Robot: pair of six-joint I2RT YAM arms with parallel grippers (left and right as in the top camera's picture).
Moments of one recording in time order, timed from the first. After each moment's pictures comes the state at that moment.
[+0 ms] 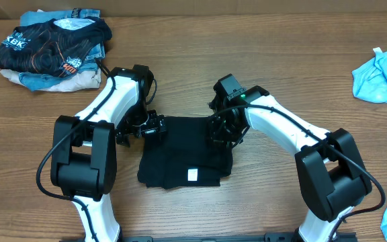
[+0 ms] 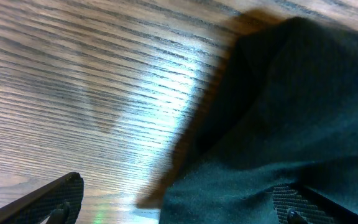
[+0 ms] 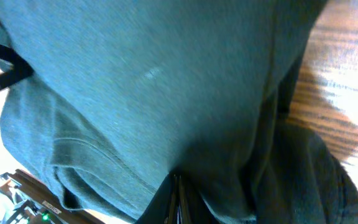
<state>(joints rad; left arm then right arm) -0.19 2.03 1.41 -1.20 0.06 -0.45 0.50 1.90 1.27 -0.85 -0.48 0.46</state>
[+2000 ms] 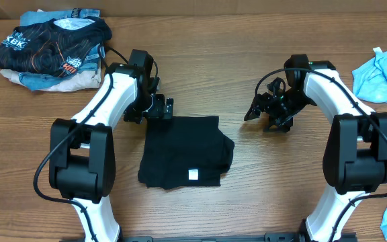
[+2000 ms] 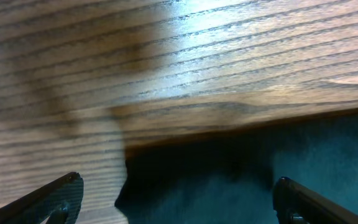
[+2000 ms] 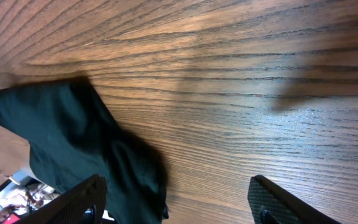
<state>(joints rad) -0.19 2.01 1.46 -0.97 0.17 -0.15 0.04 2.02 1.43 -1.13 -0.55 0.25</state>
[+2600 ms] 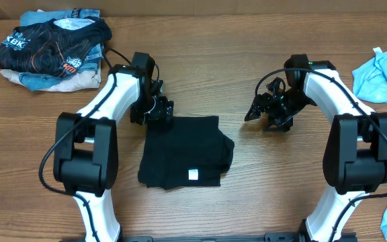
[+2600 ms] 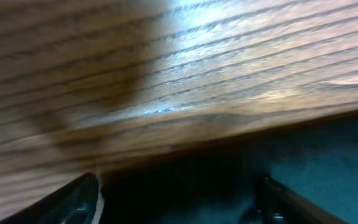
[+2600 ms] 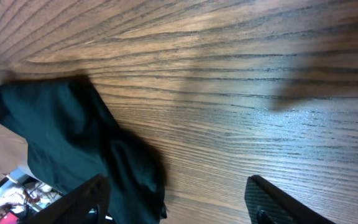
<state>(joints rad) -0.19 2.08 1.46 -0.94 0.23 -0.12 0.04 2.02 1.43 -1.13 -0.55 0.24</state>
